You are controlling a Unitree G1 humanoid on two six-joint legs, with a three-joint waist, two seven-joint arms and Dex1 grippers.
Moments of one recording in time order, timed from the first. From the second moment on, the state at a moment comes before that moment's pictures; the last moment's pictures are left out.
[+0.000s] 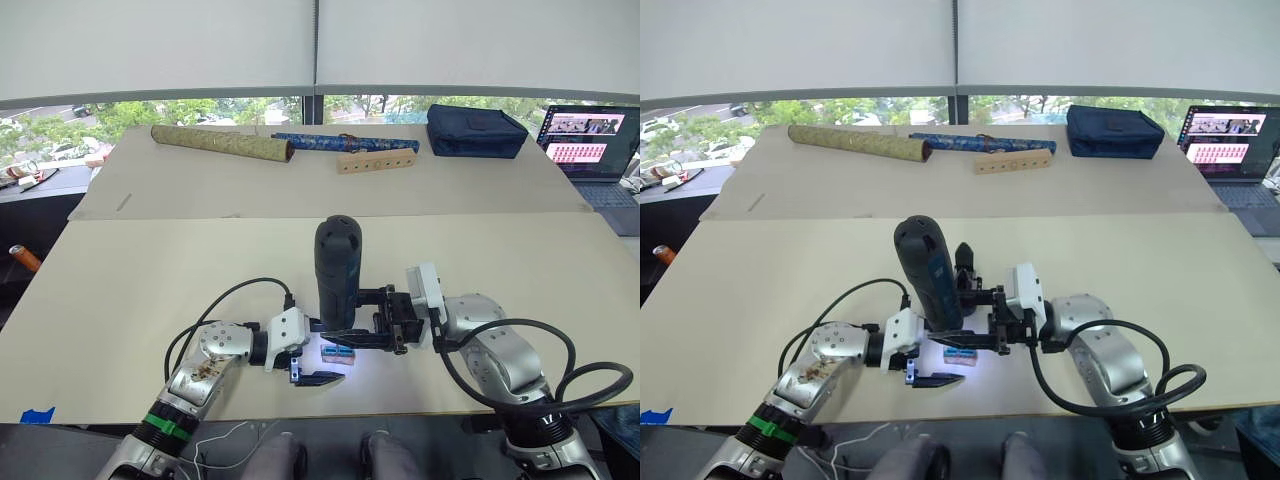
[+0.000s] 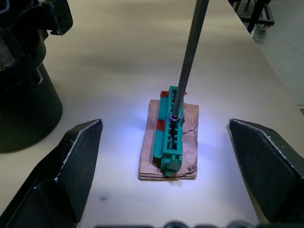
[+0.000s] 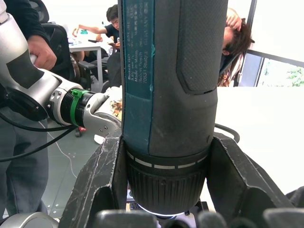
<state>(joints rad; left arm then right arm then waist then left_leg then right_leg) -0.25 0.45 -0.34 0.02 -0.16 0.07 -1.12 -0.31 -0.44 0.18 -0.27 0.53 0.21 1.18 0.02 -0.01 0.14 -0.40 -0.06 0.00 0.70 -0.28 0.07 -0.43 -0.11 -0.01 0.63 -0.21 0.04</state>
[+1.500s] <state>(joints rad) -0.25 0.44 -0.33 0.03 -0.16 0.08 -1.11 -0.30 -0.45 0.18 -0.26 0.53 0.20 1.15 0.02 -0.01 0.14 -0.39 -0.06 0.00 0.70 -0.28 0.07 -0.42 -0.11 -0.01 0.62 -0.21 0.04</state>
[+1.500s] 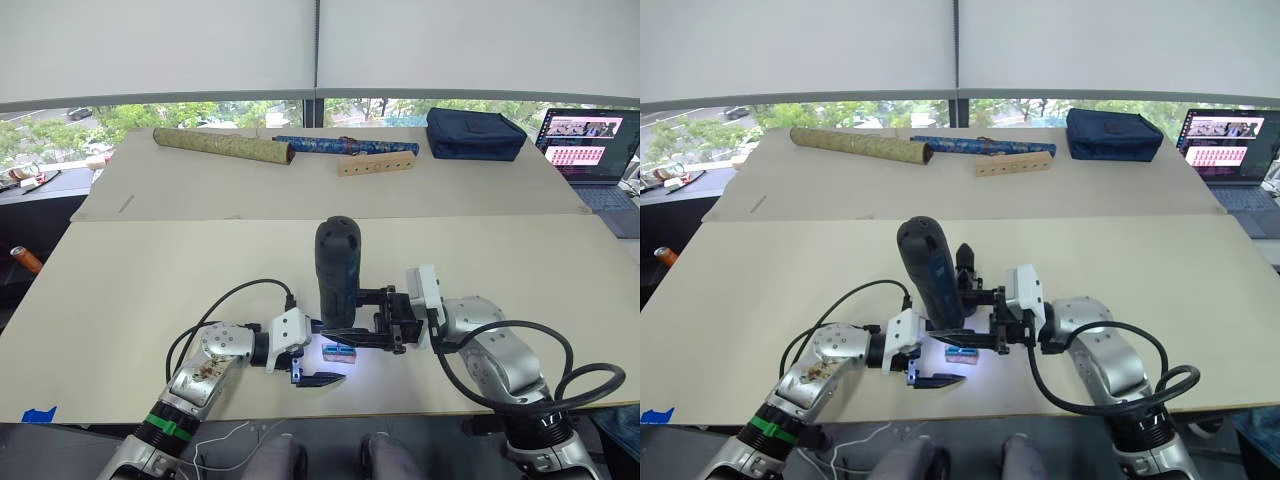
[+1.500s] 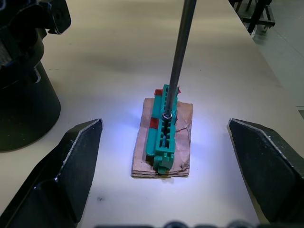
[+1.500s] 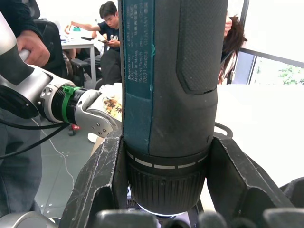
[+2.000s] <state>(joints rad) -0.21 0.47 -0.26 0.01 -0.23 0.06 -1.13 -0.35 -0.45 0.15 -0.32 0.62 0.27 1.14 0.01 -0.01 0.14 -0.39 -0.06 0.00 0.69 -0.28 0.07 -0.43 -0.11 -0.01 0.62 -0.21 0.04</state>
